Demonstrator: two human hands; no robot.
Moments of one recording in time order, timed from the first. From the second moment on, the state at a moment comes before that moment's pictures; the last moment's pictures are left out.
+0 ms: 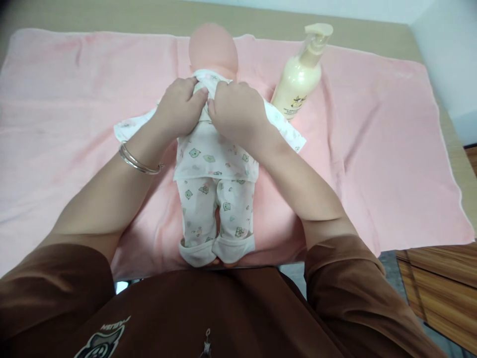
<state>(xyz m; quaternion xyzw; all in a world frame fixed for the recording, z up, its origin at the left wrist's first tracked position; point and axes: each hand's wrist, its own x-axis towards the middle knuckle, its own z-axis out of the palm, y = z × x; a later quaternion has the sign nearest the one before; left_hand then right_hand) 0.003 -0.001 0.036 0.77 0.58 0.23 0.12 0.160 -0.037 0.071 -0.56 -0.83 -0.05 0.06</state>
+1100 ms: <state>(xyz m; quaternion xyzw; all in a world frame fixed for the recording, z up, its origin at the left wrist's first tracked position) 0.002 -0.003 0.030 0.75 0.60 0.23 0.13 0.166 -0.013 0.050 -0.62 -0.78 0.02 0.11</state>
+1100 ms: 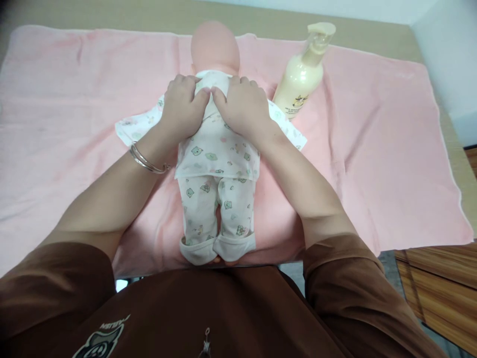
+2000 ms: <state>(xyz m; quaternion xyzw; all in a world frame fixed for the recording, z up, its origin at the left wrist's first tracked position) 0.005 -0.014 0.049 0.80 0.55 0.22 0.11 0.169 -0.021 0.061 -0.58 -0.81 0.00 0.10</state>
